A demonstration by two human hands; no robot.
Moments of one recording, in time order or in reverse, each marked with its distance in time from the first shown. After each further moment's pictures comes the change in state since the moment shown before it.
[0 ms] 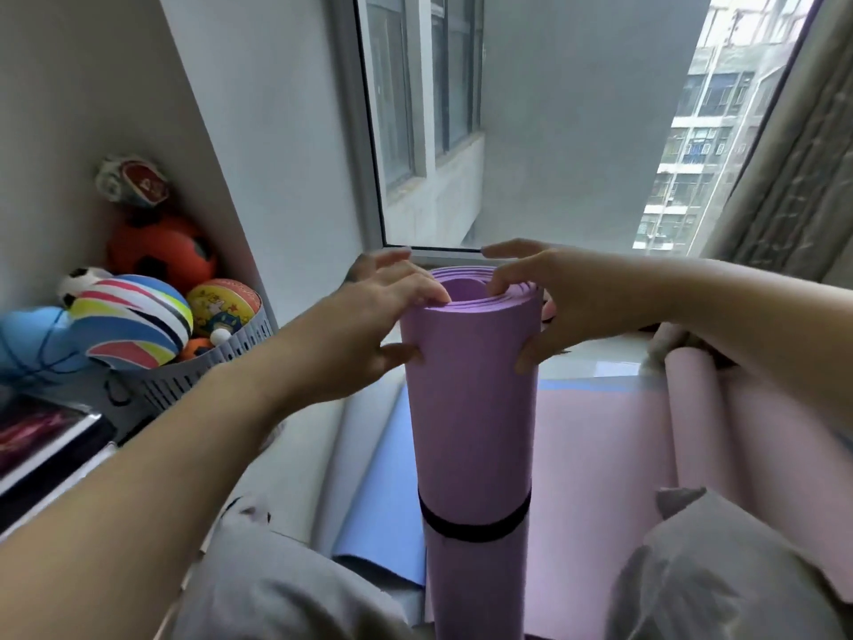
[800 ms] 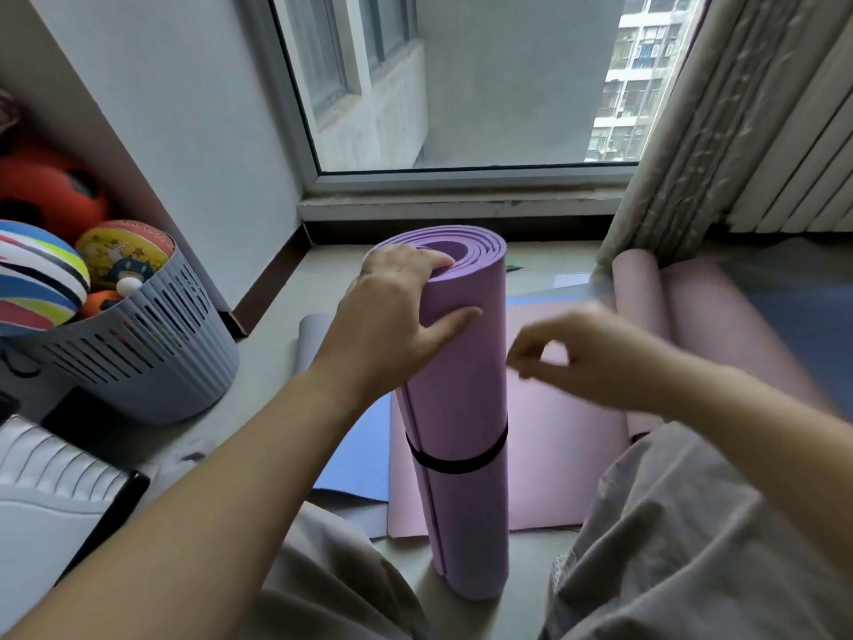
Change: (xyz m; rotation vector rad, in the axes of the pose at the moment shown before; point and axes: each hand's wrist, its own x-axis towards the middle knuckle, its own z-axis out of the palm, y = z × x) left_hand 0.008 0.053 0.117 -0.160 0.098 -0.287; right_hand -0.097 0.028 0.131 0.172 0.203 0.199
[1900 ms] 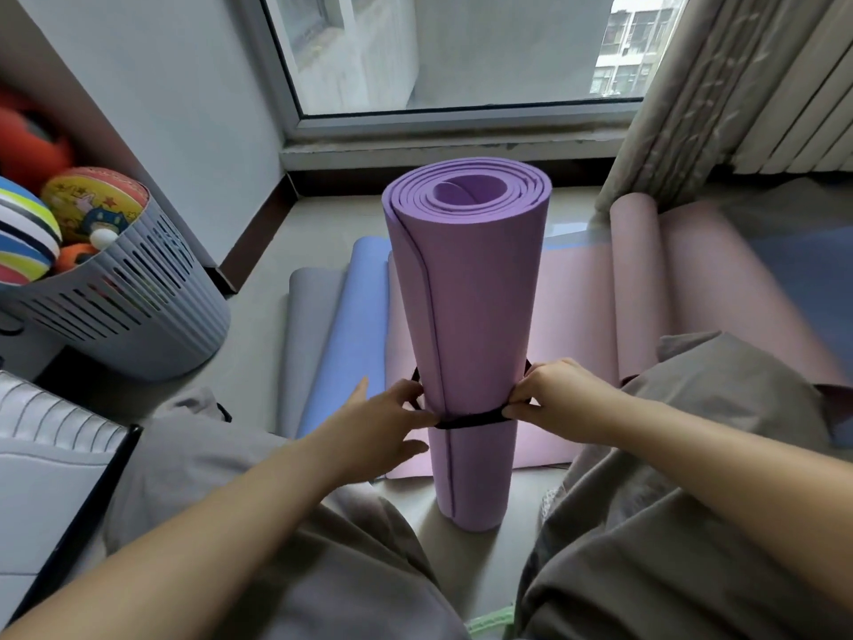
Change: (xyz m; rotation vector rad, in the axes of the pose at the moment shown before) left_hand -0.117 -0.035 0.070 0.233 -0.936 -0.007; right_hand -0.042 0.047 0.110 -0.165 -0.312 0.187
